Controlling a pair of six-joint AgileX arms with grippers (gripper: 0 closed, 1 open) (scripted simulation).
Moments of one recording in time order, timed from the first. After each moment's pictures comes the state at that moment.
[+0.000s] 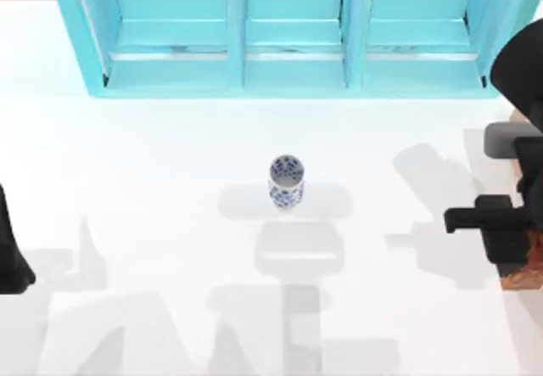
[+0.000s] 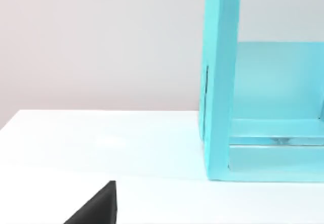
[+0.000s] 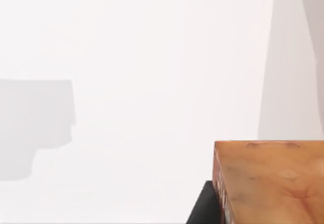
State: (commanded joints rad) left arm 0.00 0.00 0.00 0.00 0.00 0.00; right arm 0.48 1.46 1.14 -1.25 0.00 0.49
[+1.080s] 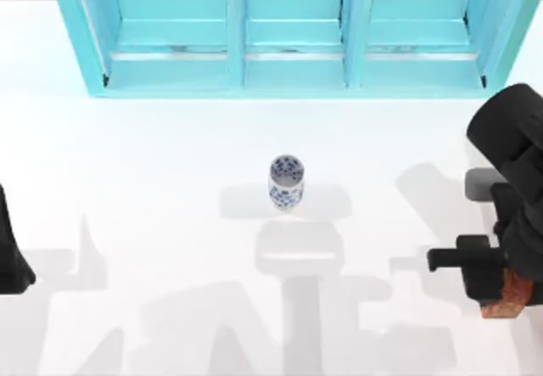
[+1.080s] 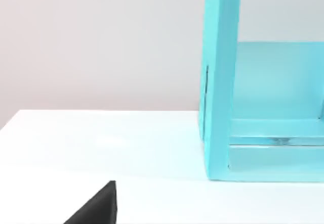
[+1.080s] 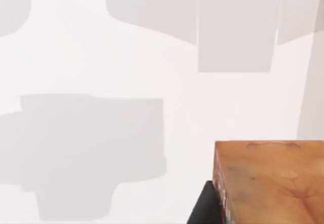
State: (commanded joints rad) left arm 0.00 0.00 0.00 0.00 0.00 0.00; right arm 0.48 1.52 0.93 -0.99 0.00 0.49
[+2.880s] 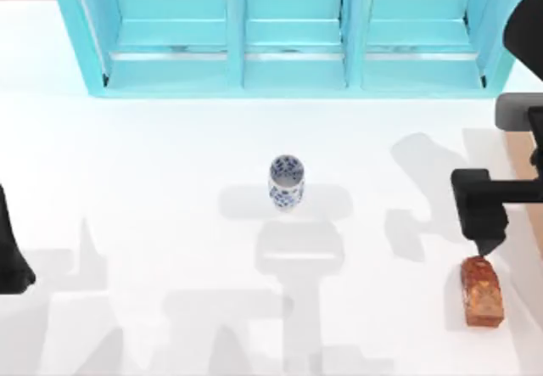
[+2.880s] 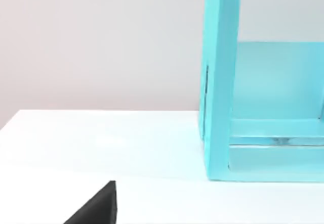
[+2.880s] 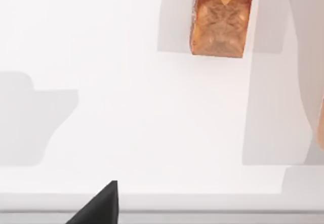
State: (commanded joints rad) left arm 0.00 0.00 0.00 0.00 0.00 0.00; right arm 0.47 1.46 1.29 -1.39 0.00 0.48
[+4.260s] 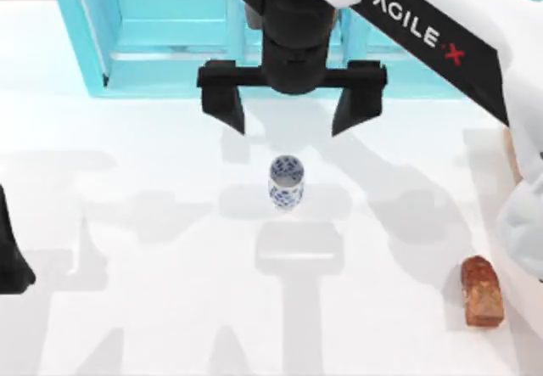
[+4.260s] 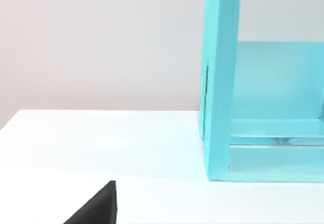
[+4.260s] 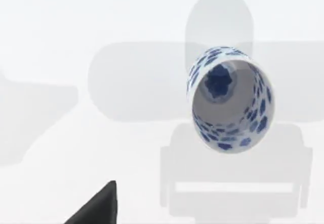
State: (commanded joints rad) left arm 0.00 0.00 0.00 0.00 0.00 0.00; right arm 0.70 2.47 2.54 -1.55 0.07 0.73
